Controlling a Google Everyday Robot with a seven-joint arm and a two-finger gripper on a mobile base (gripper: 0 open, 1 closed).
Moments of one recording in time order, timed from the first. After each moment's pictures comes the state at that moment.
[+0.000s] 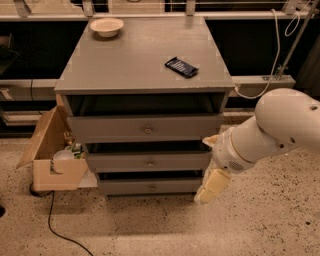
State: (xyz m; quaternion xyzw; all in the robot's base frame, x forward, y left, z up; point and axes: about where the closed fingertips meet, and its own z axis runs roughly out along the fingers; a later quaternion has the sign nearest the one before) arm 0.452 -0.114 0.746 -0.59 0.77 0.13 0.22
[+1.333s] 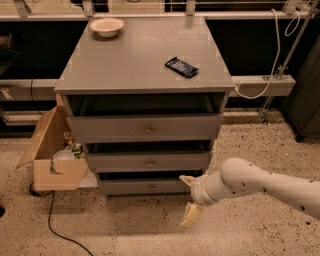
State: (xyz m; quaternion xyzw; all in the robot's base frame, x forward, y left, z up) arm 0.486 -0.080 0.495 -0.63 0.70 0.20 0.27
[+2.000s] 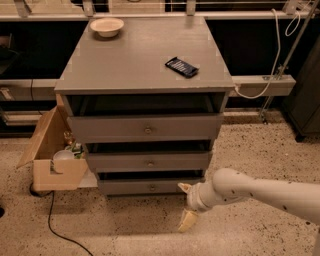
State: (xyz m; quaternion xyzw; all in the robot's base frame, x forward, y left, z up) arm 0.491 -0.079 0.431 -0.62 0.71 0.20 0.25
